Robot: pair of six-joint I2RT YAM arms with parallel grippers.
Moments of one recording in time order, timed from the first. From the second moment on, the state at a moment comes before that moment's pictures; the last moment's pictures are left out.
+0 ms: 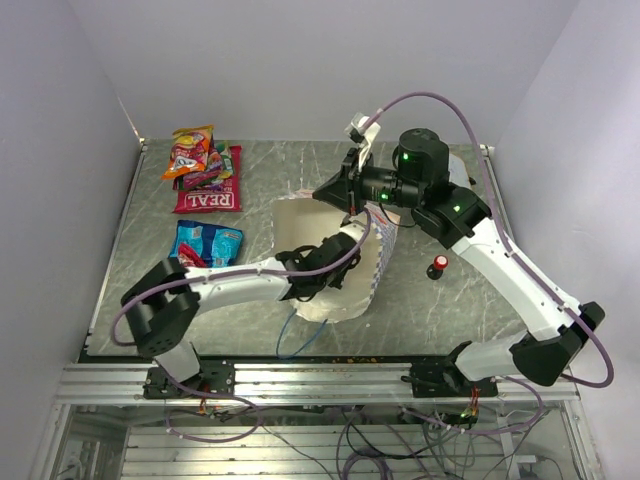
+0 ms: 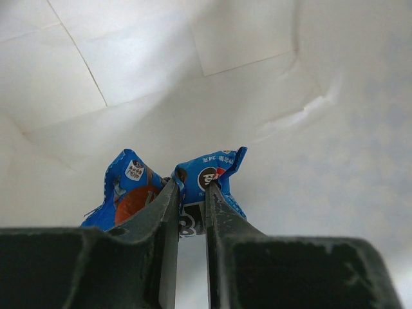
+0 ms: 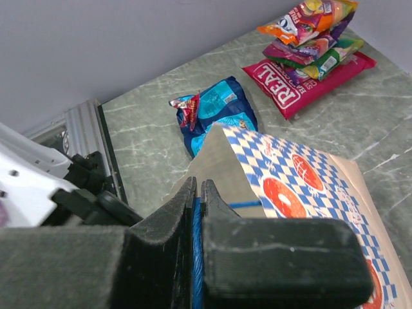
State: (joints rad) left arm -1.05 1.68 1.07 -0.17 -0.38 -0.28; right arm 0.69 1.36 1.54 -0.39 -0.50 0.08
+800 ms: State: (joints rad) left arm -1.12 1.08 1.05 -0.41 -0.31 -0.32; right arm 0.69 1.38 1.54 -0.39 -0.40 0.10
